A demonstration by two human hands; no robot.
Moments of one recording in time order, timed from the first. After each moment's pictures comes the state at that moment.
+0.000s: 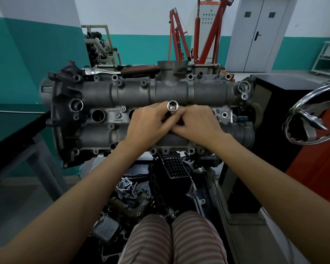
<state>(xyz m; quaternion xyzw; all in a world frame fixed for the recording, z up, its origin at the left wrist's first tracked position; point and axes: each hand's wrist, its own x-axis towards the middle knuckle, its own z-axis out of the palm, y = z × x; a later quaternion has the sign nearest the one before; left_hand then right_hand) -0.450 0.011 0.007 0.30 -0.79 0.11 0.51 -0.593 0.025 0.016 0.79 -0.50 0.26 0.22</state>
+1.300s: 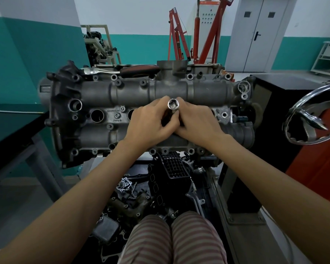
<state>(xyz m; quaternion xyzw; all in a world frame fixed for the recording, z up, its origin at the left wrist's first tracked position) -0.452 0.014 0.010 0.30 -0.80 0.09 0.50 -0.591 0.030 0.019 0.80 -0.48 0.30 0.20</state>
